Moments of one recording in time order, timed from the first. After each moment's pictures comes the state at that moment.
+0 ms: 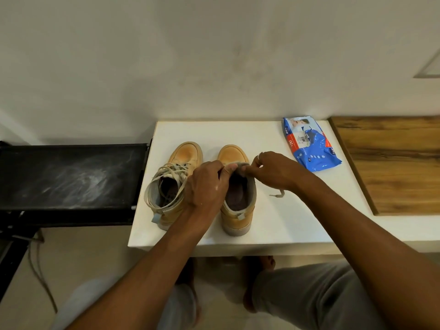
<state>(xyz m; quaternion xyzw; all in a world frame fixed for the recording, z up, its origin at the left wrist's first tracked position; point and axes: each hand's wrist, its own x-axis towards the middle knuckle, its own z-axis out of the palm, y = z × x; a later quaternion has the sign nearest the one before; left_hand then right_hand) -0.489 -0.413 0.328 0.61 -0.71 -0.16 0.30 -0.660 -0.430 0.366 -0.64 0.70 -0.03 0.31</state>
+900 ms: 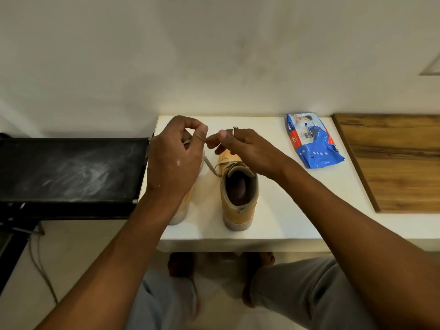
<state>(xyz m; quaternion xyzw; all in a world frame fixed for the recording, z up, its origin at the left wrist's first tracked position) -0.444 -0.409 0.403 0.58 -0.65 -0.16 0.46 -0.616 -0.438 0.385 -0.70 0.50 -0.26 0.44</state>
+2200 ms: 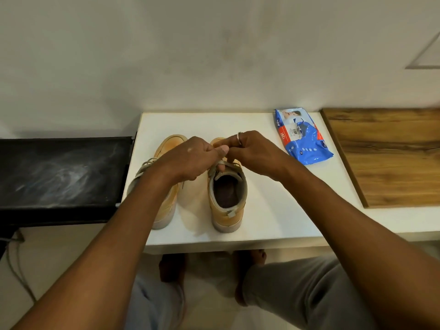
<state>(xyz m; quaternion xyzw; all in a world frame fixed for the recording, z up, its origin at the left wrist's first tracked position) -0.470 -0.459 0.374 0.53 -0.70 -0.46 0.12 -0.650 -0.446 0.369 -0.66 0.59 -0.22 0.41</state>
